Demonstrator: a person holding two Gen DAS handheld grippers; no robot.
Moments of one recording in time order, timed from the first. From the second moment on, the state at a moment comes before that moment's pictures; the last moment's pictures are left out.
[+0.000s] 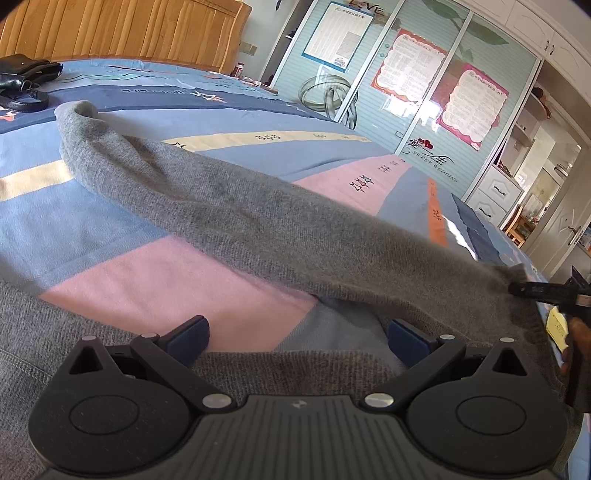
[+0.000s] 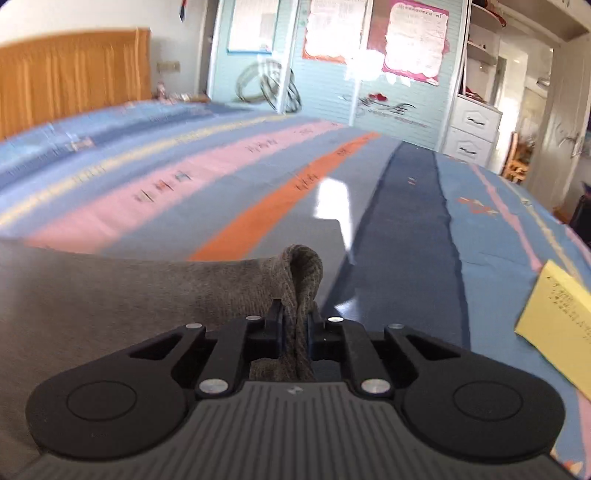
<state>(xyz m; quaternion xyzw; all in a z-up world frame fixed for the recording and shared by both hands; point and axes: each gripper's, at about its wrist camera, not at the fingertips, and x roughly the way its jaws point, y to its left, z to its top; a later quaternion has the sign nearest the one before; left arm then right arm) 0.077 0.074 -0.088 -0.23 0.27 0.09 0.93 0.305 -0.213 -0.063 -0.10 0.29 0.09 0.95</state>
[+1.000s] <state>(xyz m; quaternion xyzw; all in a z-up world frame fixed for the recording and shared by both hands) 0.068 0.081 -0.082 -0.24 0.29 0.08 0.92 0.228 -0.351 -0.060 0.28 0.27 -0.01 0.92</state>
